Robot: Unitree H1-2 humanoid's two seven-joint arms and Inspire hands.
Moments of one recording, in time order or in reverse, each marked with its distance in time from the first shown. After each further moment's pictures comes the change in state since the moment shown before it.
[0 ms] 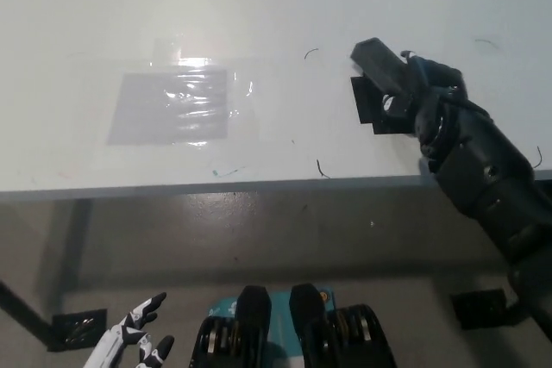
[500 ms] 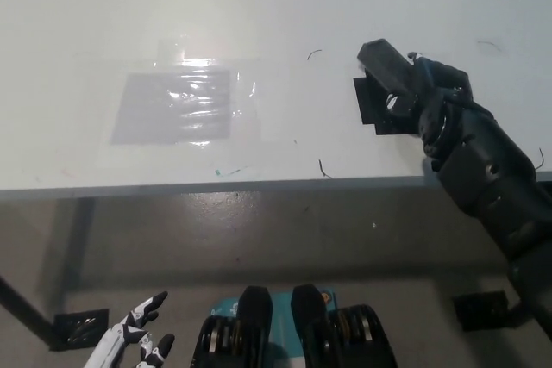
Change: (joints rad) left_arm -0.002 -0.001 -0.005 0.000 0.001 0.000 0.000; right_arm -0.012 0.008 -0.028 0.019 0.018 -0.015 0.038
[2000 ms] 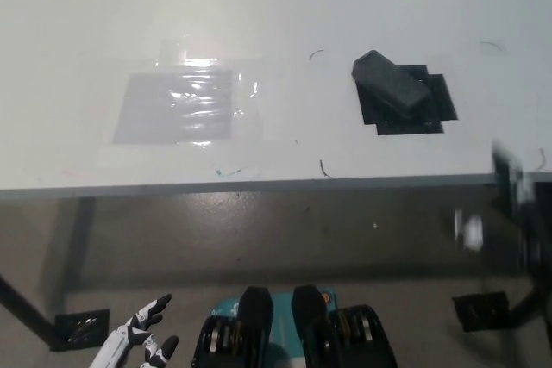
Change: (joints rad) left_arm -0.006 -0.009 -0.008 0.023 -0.001 0.004 0.000; right_arm 1.025 -0.002 -0.523 -1.307 0.362 -0.078 0.128
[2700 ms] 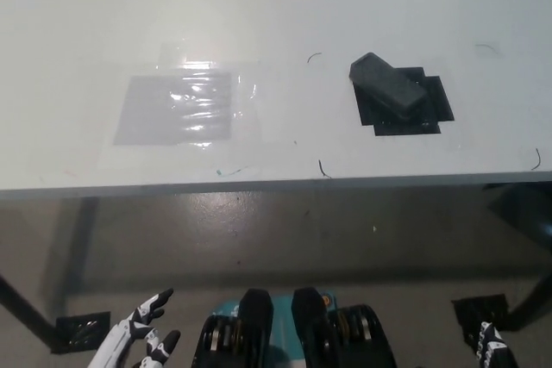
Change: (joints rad) left_arm -0.011 0.000 -0.003 0.002 0.000 0.000 0.000; right_arm 0.318 0.164 0.006 0.131 0.092 -0.303 0.004
